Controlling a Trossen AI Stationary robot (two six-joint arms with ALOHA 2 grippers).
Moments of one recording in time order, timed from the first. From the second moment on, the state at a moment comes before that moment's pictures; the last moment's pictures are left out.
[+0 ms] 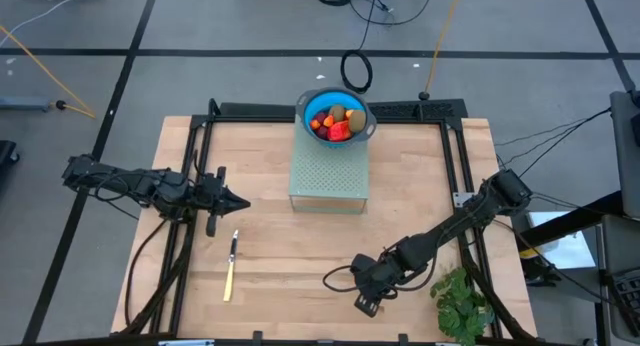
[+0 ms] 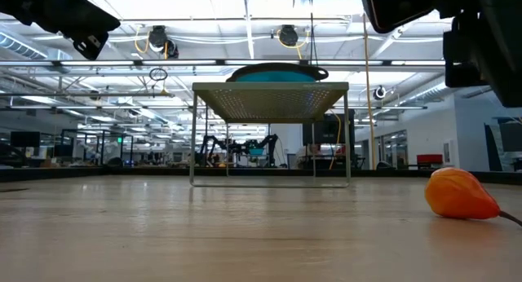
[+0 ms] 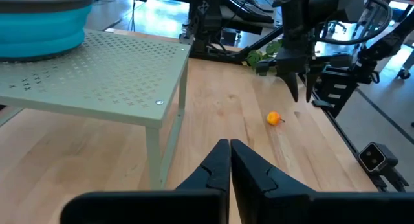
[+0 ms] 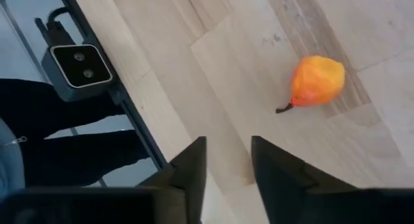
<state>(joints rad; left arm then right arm) -0.25 0.42 0.41 -0.24 -0.18 -0.21 0.55 1.77 1.22 -0.52 -0.18 1.19</state>
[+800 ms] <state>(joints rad) -0.25 0.42 0.41 -0.23 -0.18 -0.24 0.53 1.77 1.22 -0.57 -0.10 1.00</state>
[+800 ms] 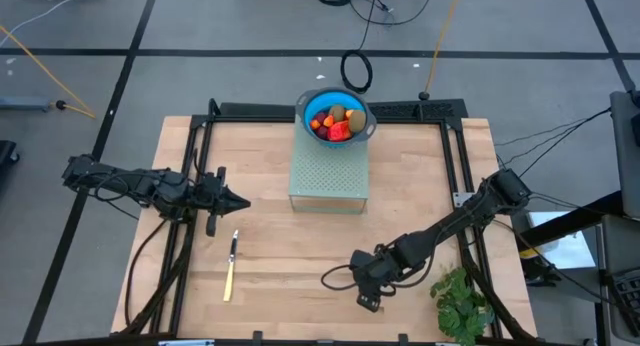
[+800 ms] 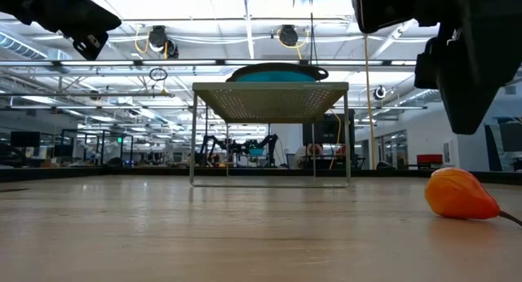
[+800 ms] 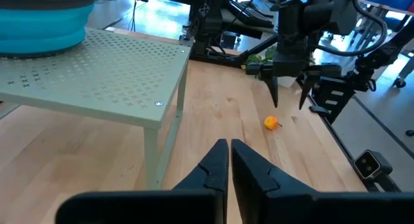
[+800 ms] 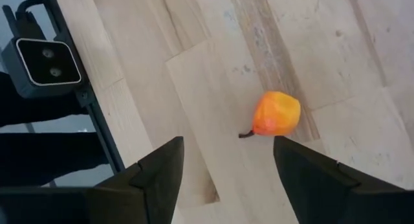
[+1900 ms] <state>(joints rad) -0.25 0.42 0.41 -0.23 -0.17 -0.27 0.48 1.77 1.10 -0.44 -0.08 0.96</state>
